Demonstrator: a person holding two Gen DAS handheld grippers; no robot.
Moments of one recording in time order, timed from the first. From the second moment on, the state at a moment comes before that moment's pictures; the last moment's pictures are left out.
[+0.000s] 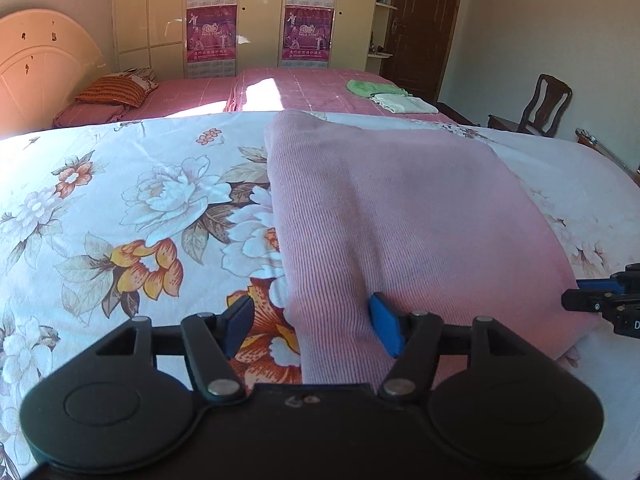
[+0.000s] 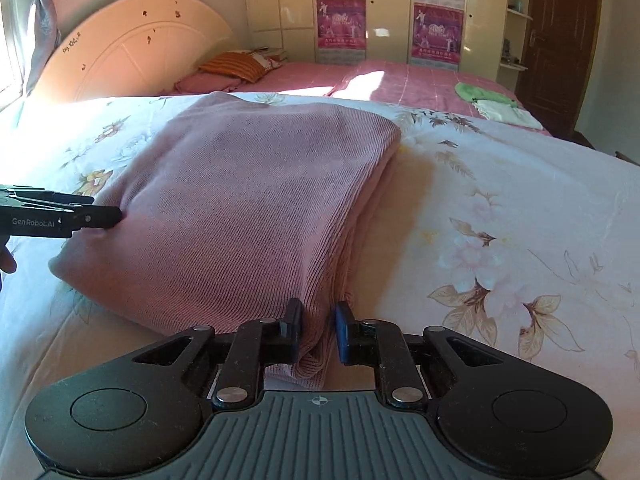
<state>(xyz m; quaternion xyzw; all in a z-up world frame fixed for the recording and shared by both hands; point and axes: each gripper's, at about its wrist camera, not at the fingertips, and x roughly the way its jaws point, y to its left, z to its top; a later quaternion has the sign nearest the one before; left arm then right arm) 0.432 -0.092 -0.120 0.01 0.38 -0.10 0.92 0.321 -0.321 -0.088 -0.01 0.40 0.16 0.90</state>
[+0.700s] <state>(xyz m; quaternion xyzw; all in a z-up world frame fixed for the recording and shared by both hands) 0.511 -0.092 -0.069 0.00 0.32 -0.11 0.94 0.414 -0.299 -0.036 0.07 0.31 0.12 0.94</state>
